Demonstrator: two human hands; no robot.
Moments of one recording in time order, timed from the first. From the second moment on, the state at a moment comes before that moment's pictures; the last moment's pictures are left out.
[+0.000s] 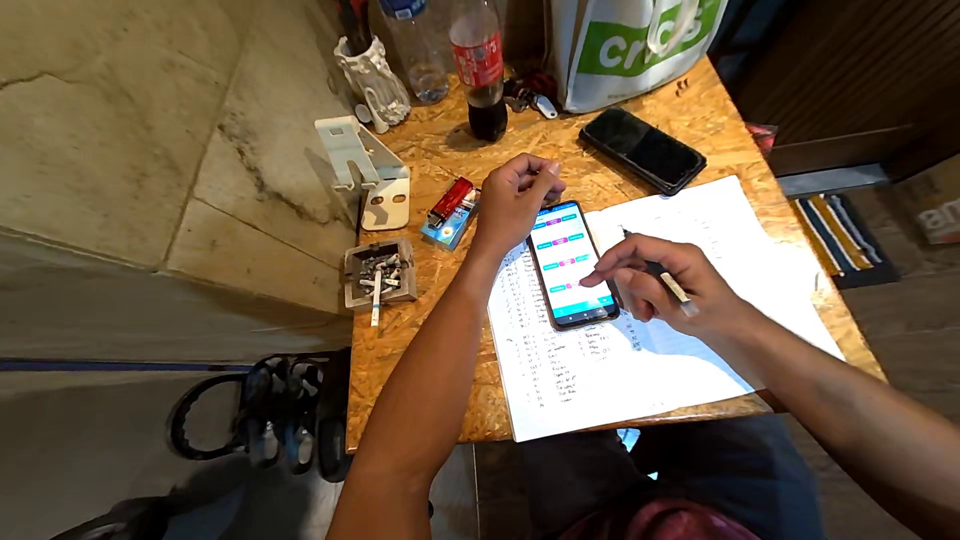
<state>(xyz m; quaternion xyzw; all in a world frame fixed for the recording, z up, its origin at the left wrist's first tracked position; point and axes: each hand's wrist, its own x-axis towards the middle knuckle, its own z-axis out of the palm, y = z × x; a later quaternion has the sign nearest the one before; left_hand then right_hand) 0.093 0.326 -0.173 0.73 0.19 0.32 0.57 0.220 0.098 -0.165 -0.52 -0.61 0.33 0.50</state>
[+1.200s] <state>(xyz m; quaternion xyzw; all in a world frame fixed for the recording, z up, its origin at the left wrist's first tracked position) 0.093 0.325 -0.172 0.73 0.19 0.32 0.57 0.220 0.098 -0.167 -0.51 -0.65 0.29 0.48</state>
